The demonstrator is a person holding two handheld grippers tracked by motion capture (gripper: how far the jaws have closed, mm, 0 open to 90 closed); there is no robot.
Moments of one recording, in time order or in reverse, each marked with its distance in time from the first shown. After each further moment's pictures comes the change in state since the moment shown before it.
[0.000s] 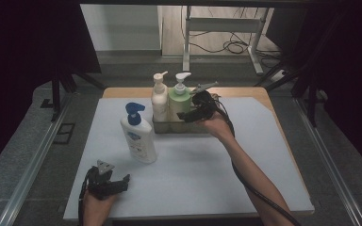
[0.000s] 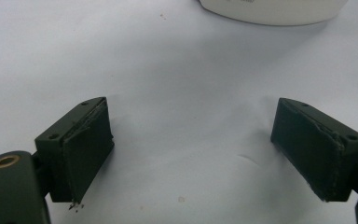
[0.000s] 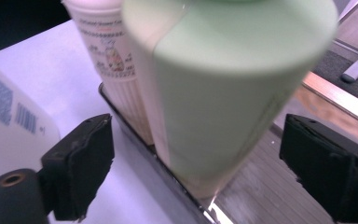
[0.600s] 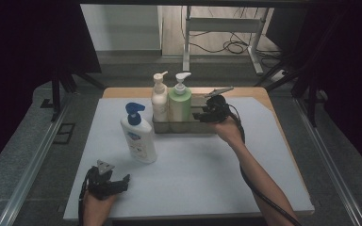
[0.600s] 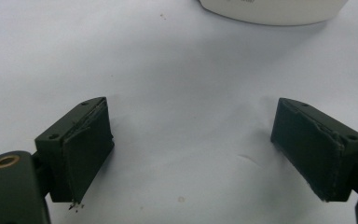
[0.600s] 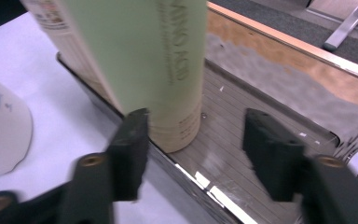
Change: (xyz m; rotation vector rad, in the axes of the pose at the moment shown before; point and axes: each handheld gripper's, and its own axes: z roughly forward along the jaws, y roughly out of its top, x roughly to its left) left arm 0.000 0.000 0.000 0.001 0.000 0.000; right arm -0.028 -0.033 -0.015 0.034 -0.054 0.113
